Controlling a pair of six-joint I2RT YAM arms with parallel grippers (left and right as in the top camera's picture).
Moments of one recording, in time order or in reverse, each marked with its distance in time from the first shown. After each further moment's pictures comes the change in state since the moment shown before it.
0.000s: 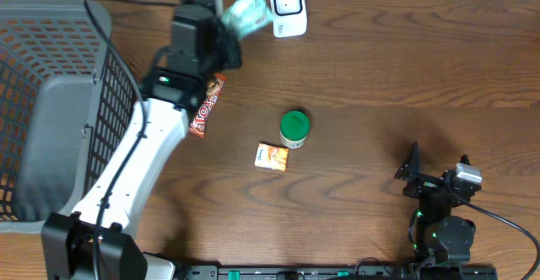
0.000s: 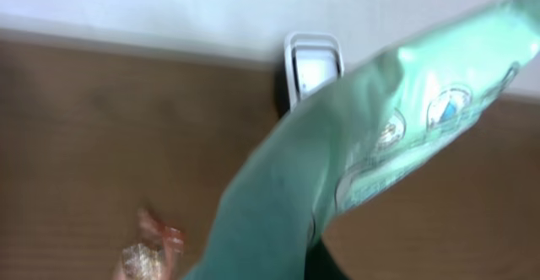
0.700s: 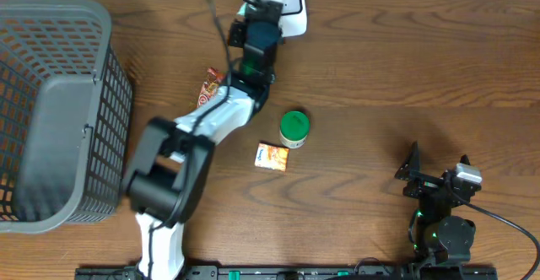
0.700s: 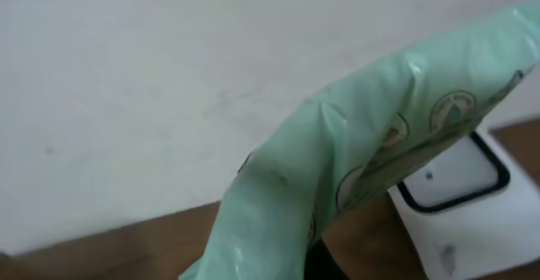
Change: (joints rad) left arm -0.171 0.505 0.013 0.850 -0.554 0.643; right arm 0.000 0.000 0.000 0.000 0.000 0.000
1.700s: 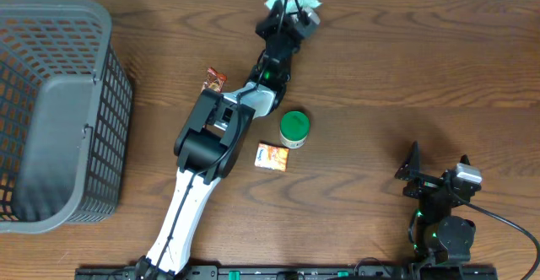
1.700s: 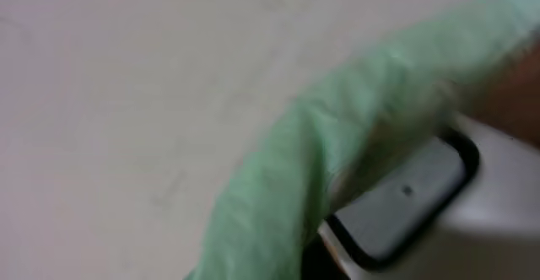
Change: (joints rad) left arm -0.007 0.447 0.304 0.342 0.130 0.606; right arm 0.000 0.000 0.000 0.000 0.000 0.000
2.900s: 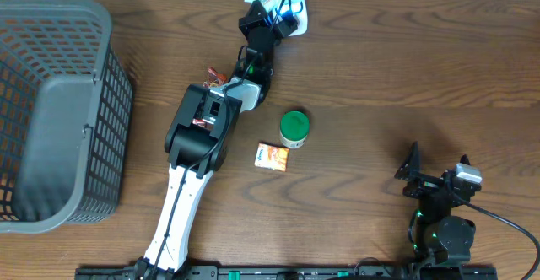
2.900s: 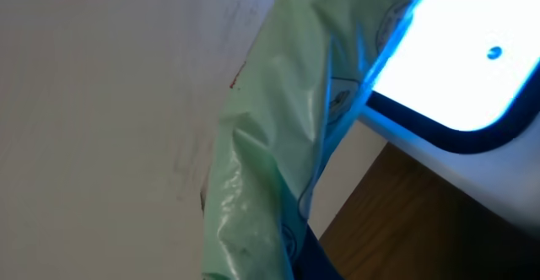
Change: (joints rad) left arm 0.080 0.010 0.008 -0.049 -0.016 0.251; right arm 0.000 0.000 0.000 0.000 0.000 0.000
